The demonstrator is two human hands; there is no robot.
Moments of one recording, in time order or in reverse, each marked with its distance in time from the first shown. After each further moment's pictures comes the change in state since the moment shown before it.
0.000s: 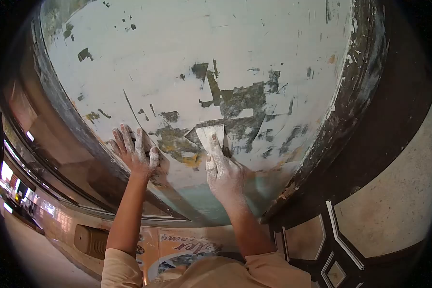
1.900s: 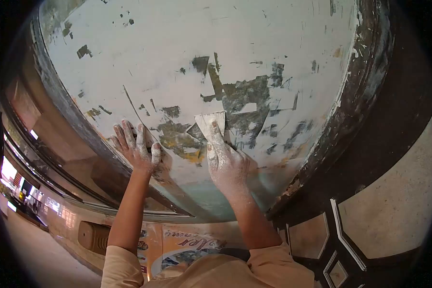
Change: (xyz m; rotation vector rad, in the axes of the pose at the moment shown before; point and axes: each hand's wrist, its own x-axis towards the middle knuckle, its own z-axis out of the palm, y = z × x) left_hand 0.004 0.003 -0.004 0.058 0.021 0.060; right_hand 0.014 0.003 0.002 -0.021 -0.009 -0.011
